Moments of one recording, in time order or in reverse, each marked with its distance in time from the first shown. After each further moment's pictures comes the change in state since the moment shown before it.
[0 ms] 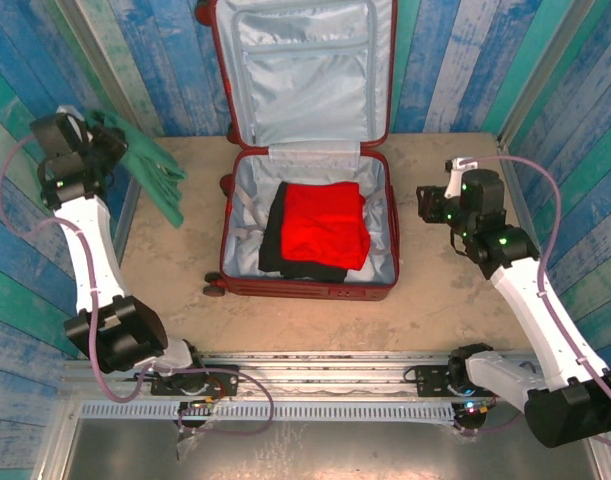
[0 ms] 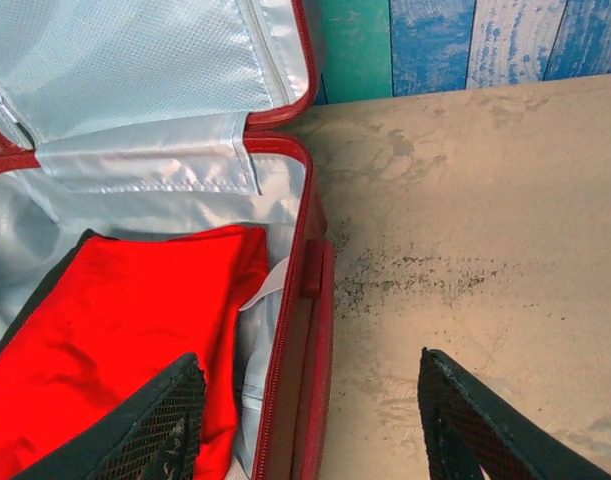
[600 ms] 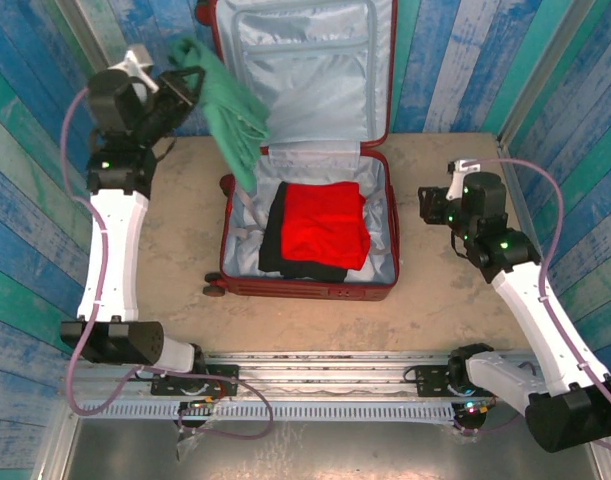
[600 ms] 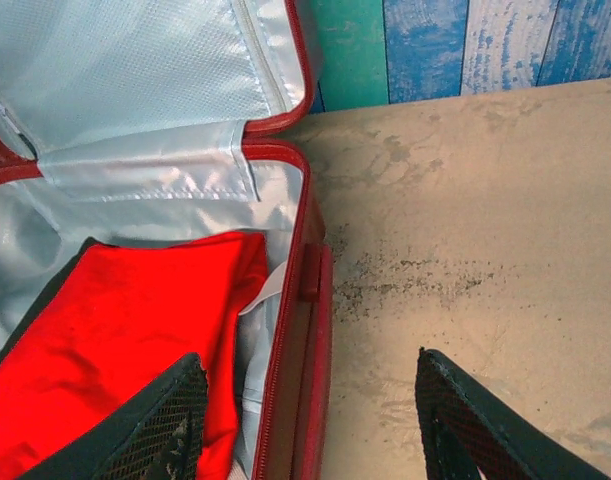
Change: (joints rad) left arm -0.474 0.000 0.188 0.176 0.036 -0.273; right arm 0.000 -0.034 -0.027 0.015 0.013 0.010
